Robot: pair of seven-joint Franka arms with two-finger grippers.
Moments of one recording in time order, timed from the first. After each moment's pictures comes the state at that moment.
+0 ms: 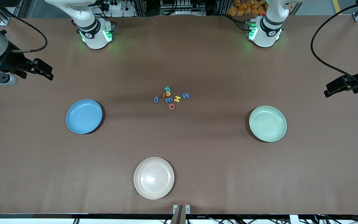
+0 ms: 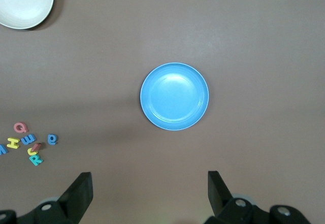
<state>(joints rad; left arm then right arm) -0.02 0.14 -0.02 -1.36 -0.01 1.51 -0.18 -0.01 -0.06 0.10 -1.66 0.00 1.54 0.17</state>
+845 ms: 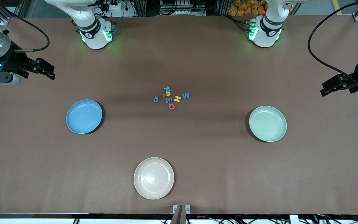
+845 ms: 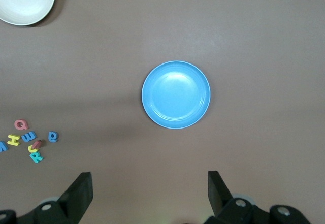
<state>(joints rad) -0.03 0.14 -0.04 -1.36 -0.01 1.51 -0.18 0.00 -0.06 0.11 -1.66 0.00 1.53 0.17</state>
